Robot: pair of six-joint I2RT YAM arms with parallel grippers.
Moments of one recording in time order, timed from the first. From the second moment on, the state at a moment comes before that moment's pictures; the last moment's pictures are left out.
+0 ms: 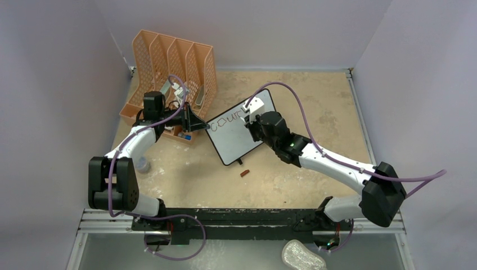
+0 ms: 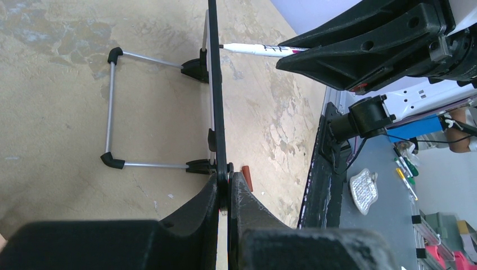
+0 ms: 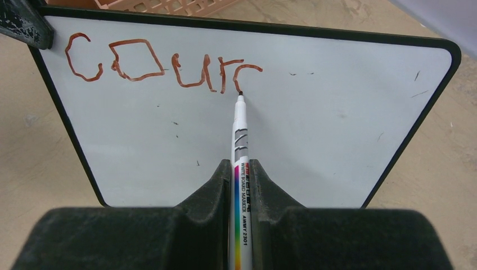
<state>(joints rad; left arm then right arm) -0.04 1.44 0.88 -0.01 1.19 -0.15 0.82 1.34 0.93 0.00 0.22 -0.03</state>
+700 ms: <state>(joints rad) -0.04 1.44 0.88 -0.01 1.19 -0.15 0.79 1.34 0.93 0.01 0.24 -0.04</state>
